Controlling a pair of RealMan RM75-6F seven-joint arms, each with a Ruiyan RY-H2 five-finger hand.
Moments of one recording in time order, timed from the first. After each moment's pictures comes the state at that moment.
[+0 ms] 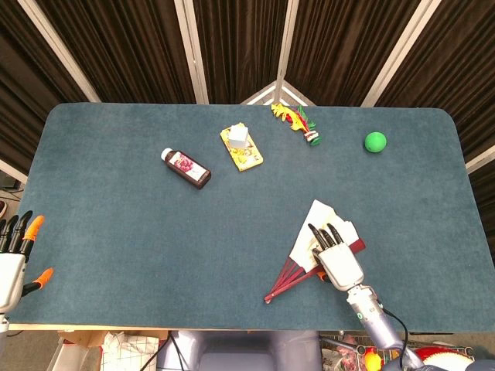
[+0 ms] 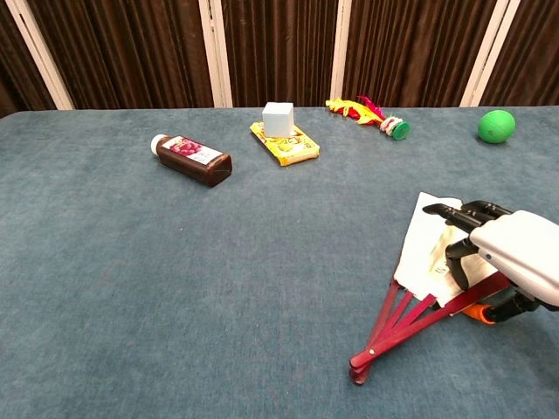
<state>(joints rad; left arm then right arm) -0.04 -1.18 -0.04 -1.62 1.57 1.60 0.24 0.36 -1.73 0.00 -1.07 -1.65 1.27 -0.18</state>
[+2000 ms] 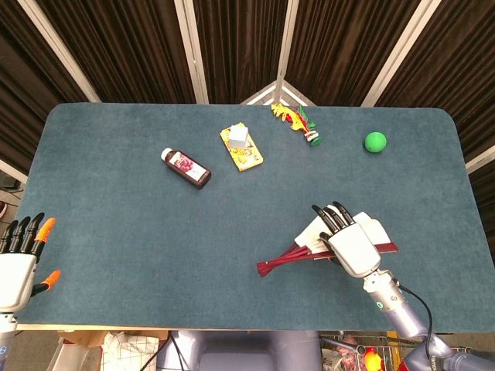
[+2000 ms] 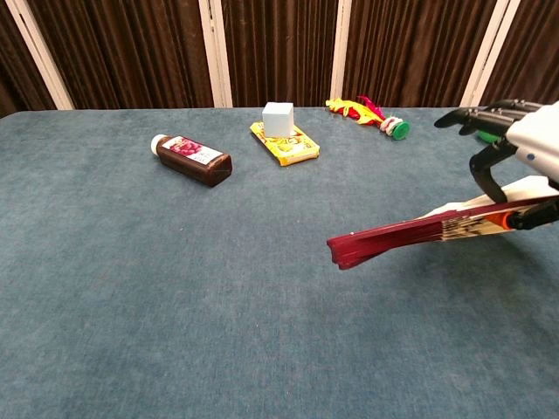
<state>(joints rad) -0.06 -1.19 -0.03 -1.62 1.58 1.56 0.27 0.45 -1.46 0.03 -1.34 -1.74 1.38 -0.16</state>
